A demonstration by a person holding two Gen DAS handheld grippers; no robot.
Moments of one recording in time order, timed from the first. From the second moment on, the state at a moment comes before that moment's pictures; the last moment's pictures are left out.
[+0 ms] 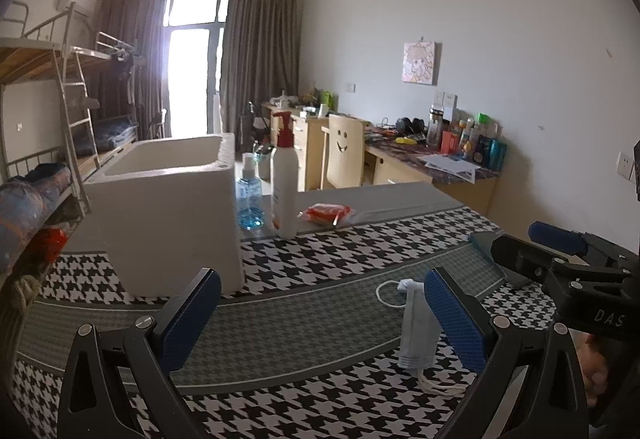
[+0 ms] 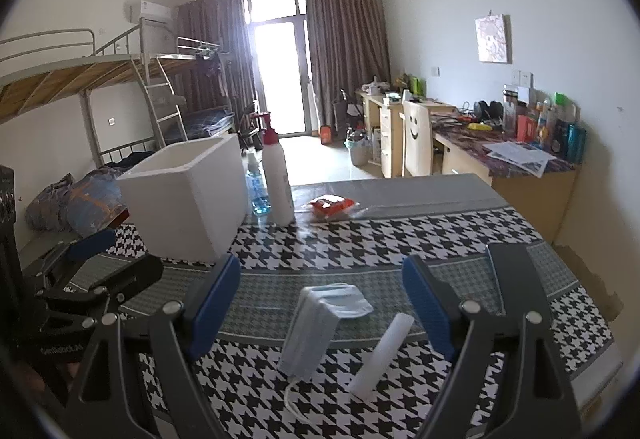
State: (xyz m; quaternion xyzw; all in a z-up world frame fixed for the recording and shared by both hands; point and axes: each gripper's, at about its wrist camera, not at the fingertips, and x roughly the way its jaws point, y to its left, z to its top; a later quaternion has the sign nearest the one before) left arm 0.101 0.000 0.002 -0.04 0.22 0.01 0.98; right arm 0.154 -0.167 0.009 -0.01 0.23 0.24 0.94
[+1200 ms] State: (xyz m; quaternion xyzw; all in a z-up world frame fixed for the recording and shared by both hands) left arm 0.139 -0.047 -0.039 -0.01 0.28 -0.04 0.96; right arm 0.165 -0.207 -0.031 0.00 0.28 0.18 0.94
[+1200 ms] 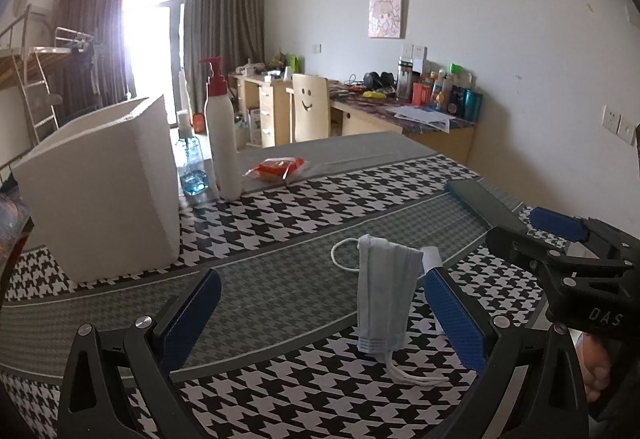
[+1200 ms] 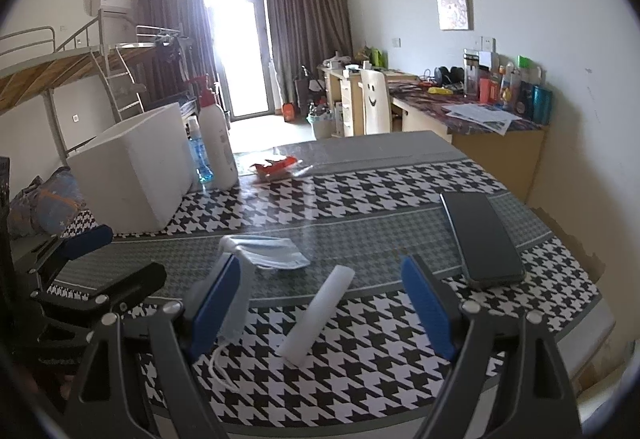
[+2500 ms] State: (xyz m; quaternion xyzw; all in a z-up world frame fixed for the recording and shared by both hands) left arm 0.182 -0.078 -0.079 0.01 0.35 -0.08 0.93; right arm 0.191 -0.227 -0.075 0.00 0.34 0.15 0.93
